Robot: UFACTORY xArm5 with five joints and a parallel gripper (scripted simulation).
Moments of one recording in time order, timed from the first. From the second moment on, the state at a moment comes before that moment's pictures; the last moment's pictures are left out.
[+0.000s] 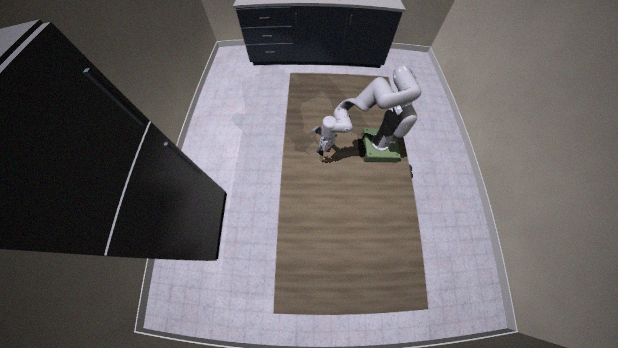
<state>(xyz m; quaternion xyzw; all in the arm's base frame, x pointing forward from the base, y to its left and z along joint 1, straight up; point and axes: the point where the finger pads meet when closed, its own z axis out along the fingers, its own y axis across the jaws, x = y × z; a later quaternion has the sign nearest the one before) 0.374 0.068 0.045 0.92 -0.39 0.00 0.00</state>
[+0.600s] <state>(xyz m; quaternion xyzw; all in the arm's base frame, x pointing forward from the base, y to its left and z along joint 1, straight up) 0.372 0.054 0.044 0.79 -0.61 0.00 0.00</state>
